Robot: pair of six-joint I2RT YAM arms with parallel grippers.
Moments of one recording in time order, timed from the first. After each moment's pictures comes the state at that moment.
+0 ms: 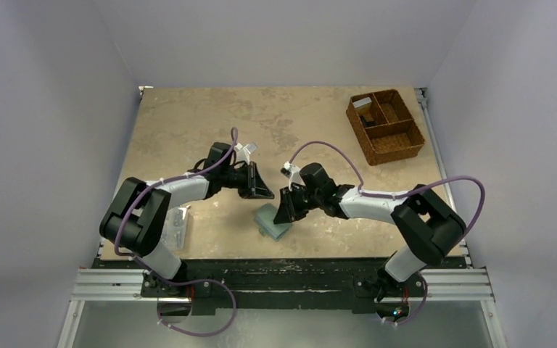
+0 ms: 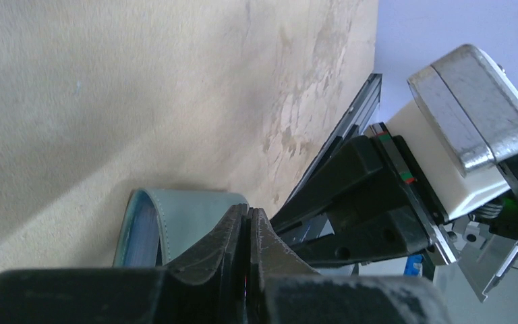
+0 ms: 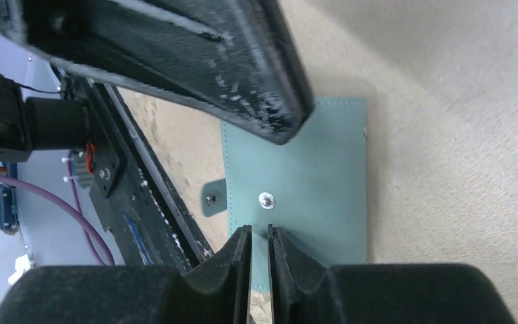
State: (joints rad) left arm -0.40 1.61 0.77 0.10 0.79 -0.70; right arm 0.76 1.57 0.74 0.09 -0.51 0.50
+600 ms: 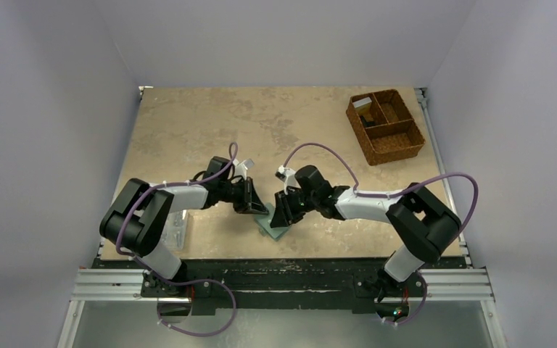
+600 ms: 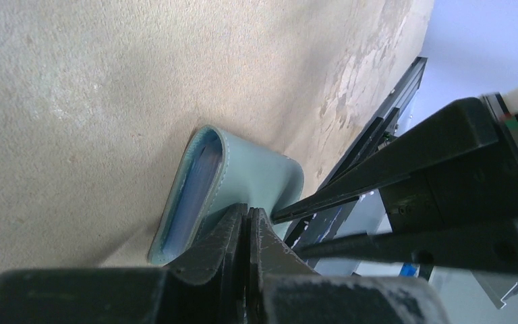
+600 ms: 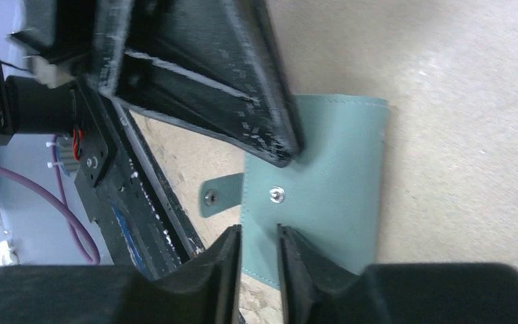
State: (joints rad) left arm -0.42 1.61 0.63 0.08 0.74 -0.65; right arm 0.79 1.62 0.73 0.13 -0.52 0.46
